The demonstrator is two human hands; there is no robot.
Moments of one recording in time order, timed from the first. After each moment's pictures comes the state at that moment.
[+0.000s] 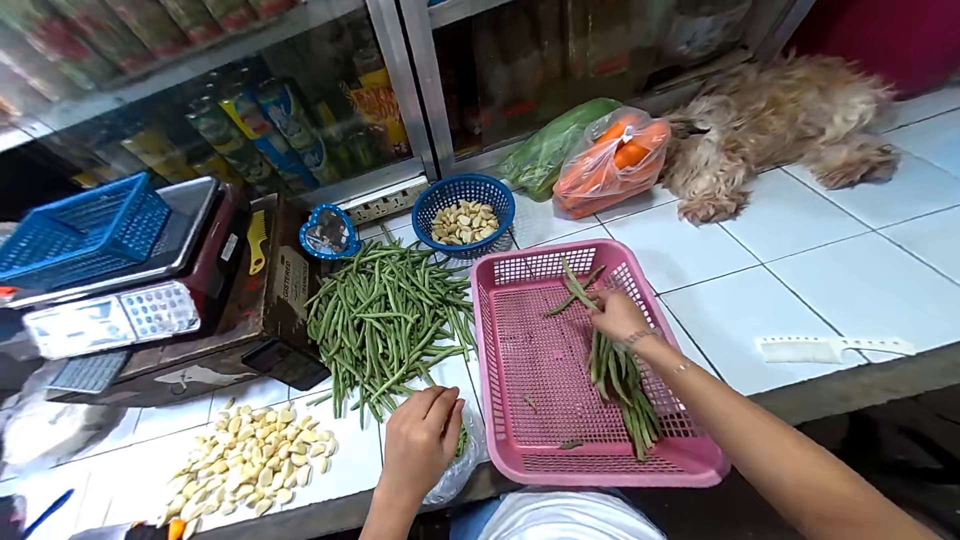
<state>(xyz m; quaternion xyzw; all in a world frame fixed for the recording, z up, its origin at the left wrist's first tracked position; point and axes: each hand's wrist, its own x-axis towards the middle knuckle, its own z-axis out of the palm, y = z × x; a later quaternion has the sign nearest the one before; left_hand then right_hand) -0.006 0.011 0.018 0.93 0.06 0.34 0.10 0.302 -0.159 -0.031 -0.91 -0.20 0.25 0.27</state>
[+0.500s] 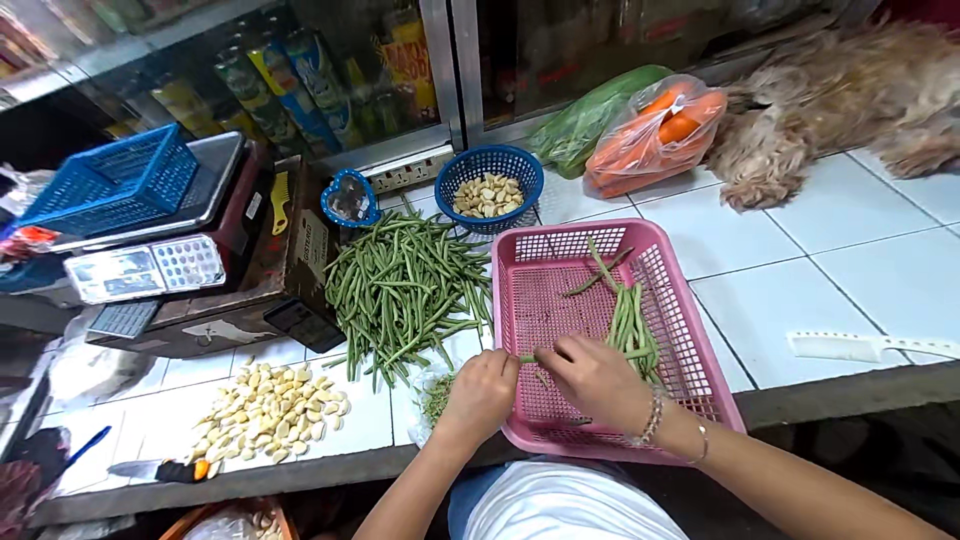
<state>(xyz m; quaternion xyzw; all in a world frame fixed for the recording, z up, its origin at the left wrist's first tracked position) 0.030 -0.022 0.003 0.96 0.01 0.26 0.06 0.159 -0.164 -0.006 -0.74 -0.62 -0.10 0.26</state>
